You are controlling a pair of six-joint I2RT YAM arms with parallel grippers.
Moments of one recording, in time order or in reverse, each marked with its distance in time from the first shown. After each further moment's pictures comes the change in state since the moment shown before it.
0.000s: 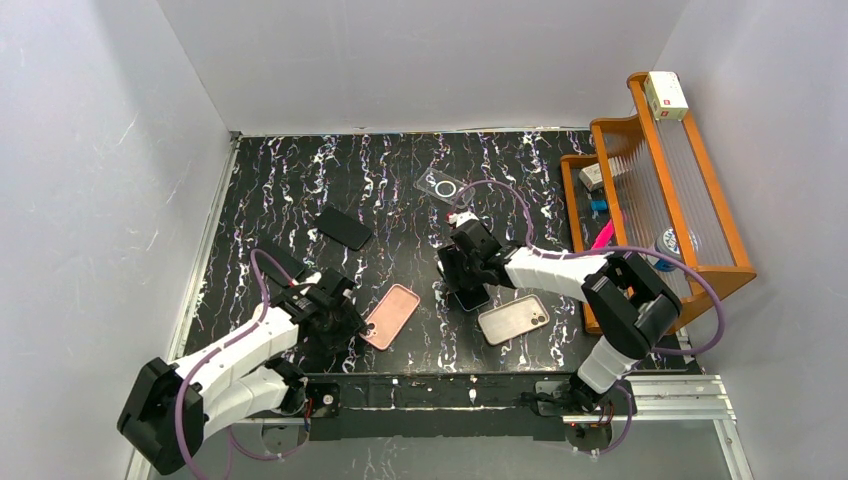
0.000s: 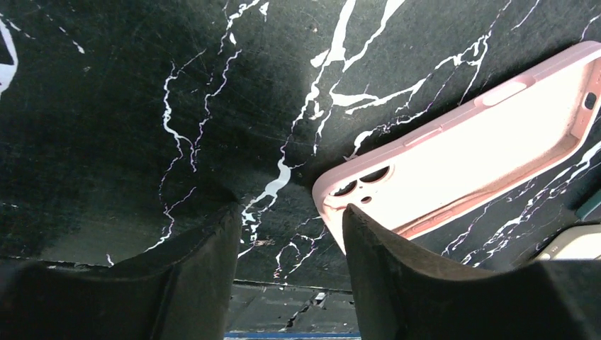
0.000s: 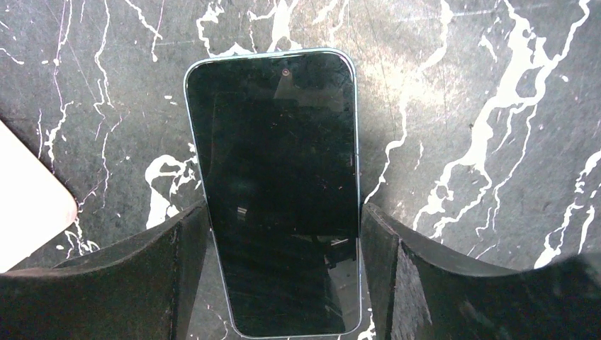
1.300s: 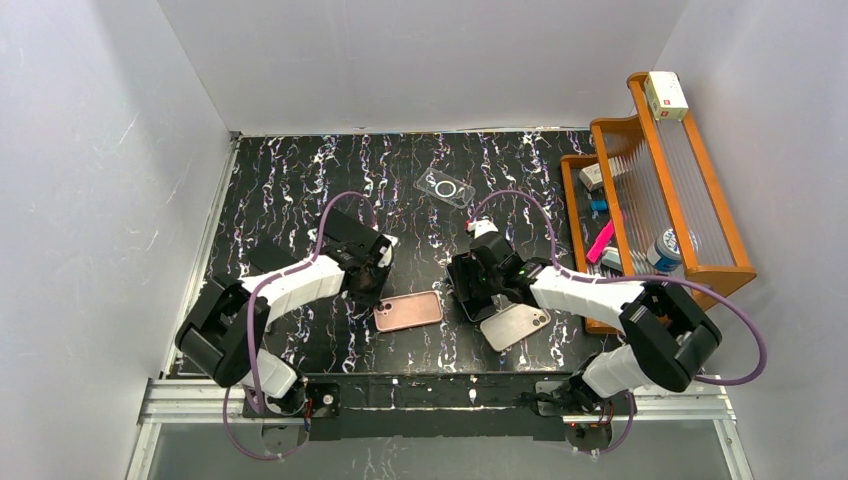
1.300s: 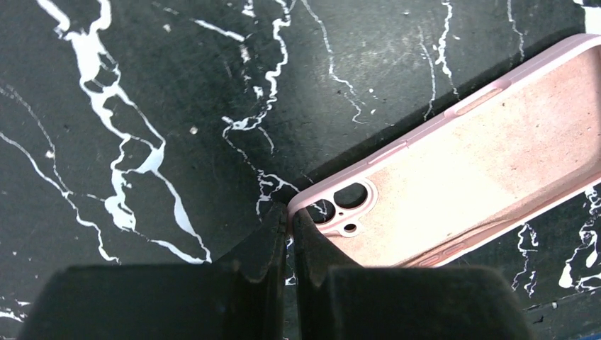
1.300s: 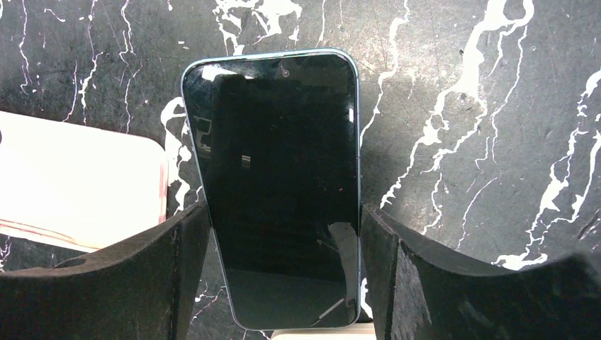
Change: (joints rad) left arm -0.003 0.489 0.306 0.232 0.047 0.917; right arm 0.000 -0.220 -0.192 0.071 -0.027 0.078
